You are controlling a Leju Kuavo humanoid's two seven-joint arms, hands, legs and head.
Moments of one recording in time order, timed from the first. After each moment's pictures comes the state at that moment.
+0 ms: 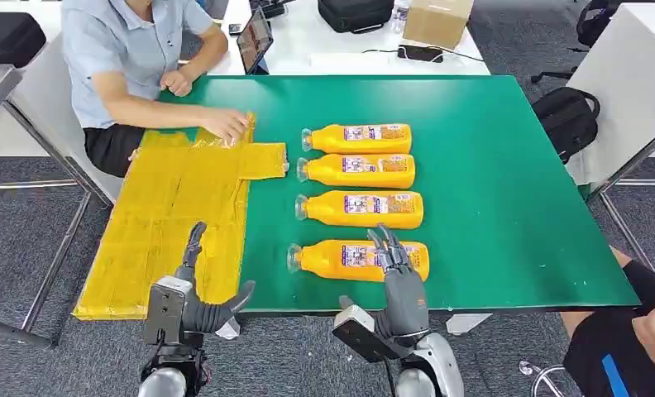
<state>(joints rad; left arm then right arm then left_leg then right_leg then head) 0.12 -0.35 -0.09 -1.56 -0.44 0.09 -0.42 0.12 0.34 0.01 -1.54 0.95 -0.23 -0.38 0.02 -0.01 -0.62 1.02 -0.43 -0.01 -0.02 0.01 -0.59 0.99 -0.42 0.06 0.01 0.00</state>
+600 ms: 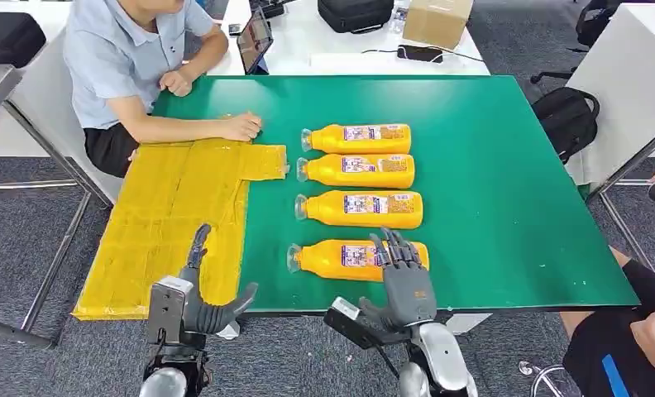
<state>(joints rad) 0.11 -0.35 -0.09 -1.53 -0.41 0.06 -0.42 0.07 0.30 -0.01 -1.48 1.40 -0.21 -0.14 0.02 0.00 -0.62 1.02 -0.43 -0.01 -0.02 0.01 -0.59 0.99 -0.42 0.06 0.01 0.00</state>
